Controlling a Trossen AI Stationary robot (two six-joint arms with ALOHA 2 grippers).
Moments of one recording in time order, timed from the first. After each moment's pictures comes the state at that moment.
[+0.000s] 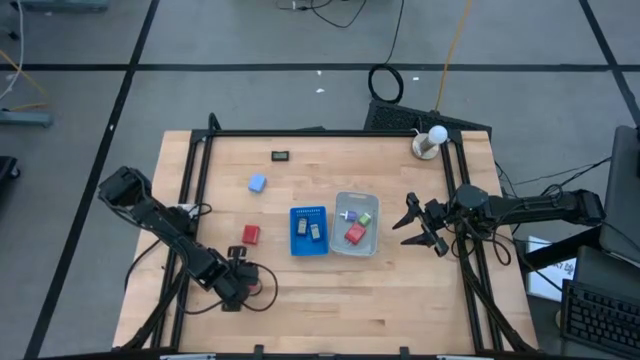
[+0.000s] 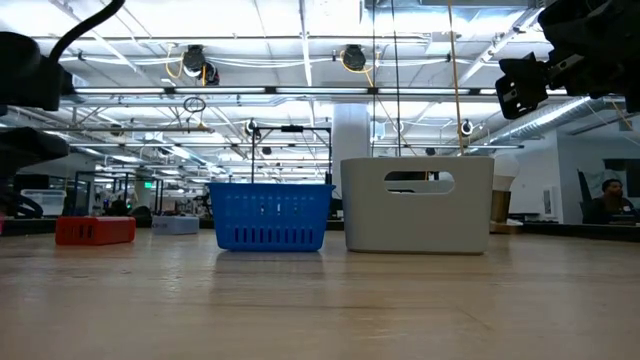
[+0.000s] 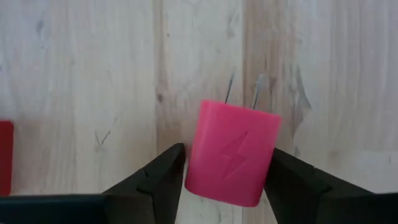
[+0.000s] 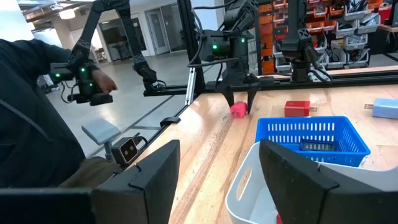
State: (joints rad) left arm -0.73 1.54 0.71 -0.48 -0.17 -0.70; right arm -0.03 0.47 0.11 0.35 -0.45 0.17
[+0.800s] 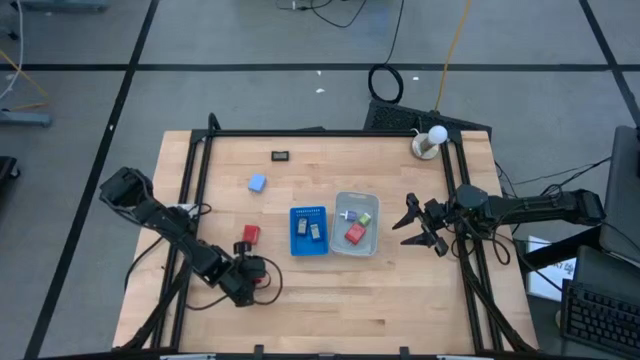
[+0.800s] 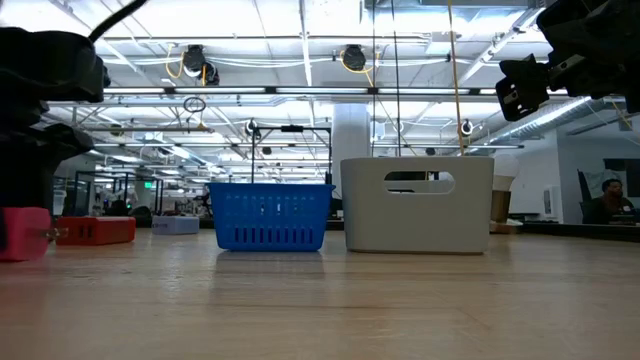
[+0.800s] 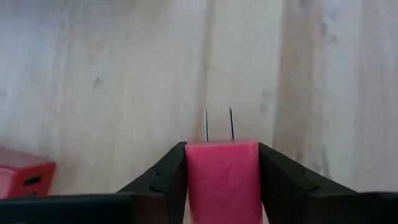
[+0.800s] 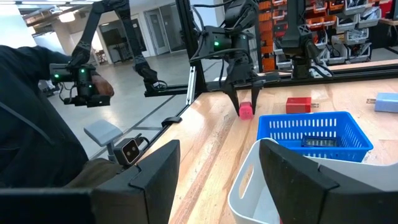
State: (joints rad) left arm -0.69 1.54 0.71 -0.41 -0.29 -0.75; right arm -0.03 0.47 0.11 0.35 -0.45 0.20
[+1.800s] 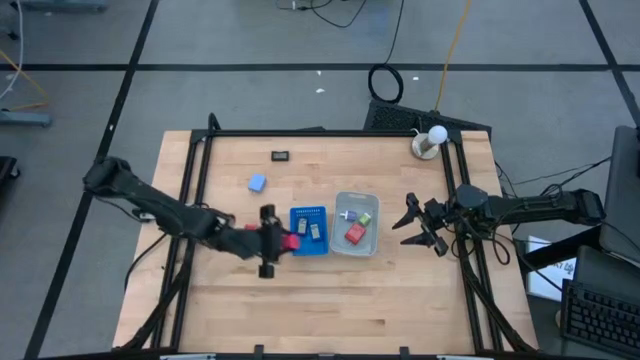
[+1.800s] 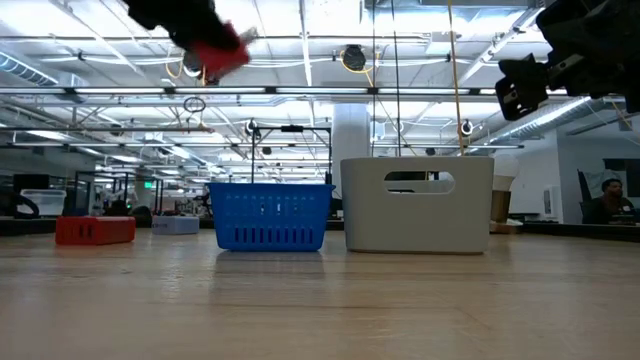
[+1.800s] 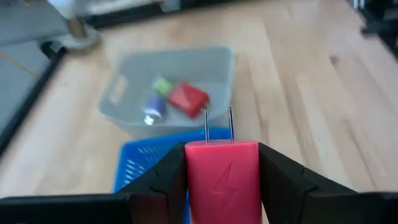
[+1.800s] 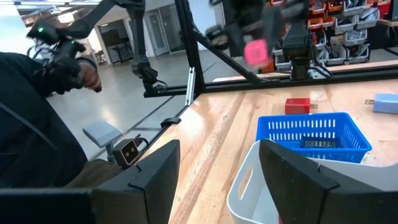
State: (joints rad) left arm -0.41 1.30 0.88 -0.22 -0.43 -0.11; right arm -0.03 0.48 0.11 0.36 -0.44 0.20
